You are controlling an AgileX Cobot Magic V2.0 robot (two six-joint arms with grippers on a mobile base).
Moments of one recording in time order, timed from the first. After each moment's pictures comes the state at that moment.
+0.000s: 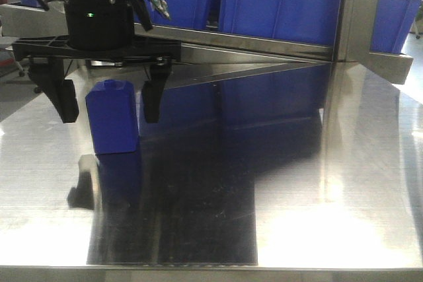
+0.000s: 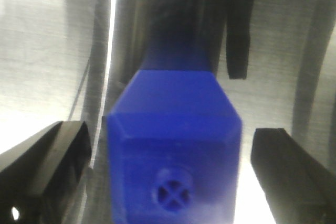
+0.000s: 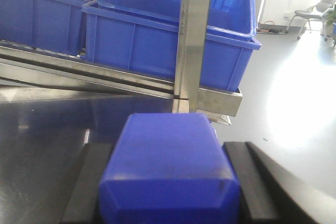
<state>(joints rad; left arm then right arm) -0.55 1.94 -1.60 0.11 1.22 -0.68 0.02 0.28 -0.37 0.02 0.19 -0.03</state>
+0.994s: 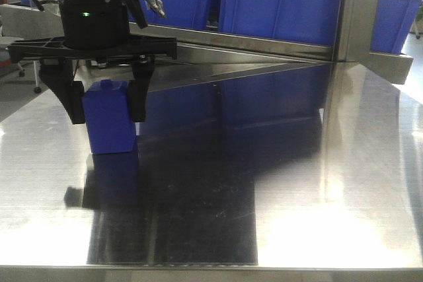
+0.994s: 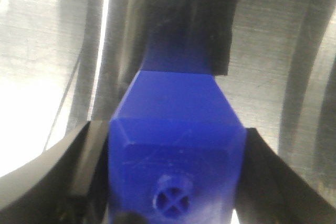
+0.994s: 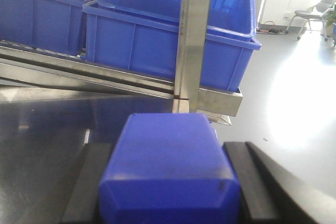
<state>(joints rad) -0.53 1.94 -1.60 0.07 1.22 -0.68 0.02 0.28 -0.37 0.02 0.19 -0.03</state>
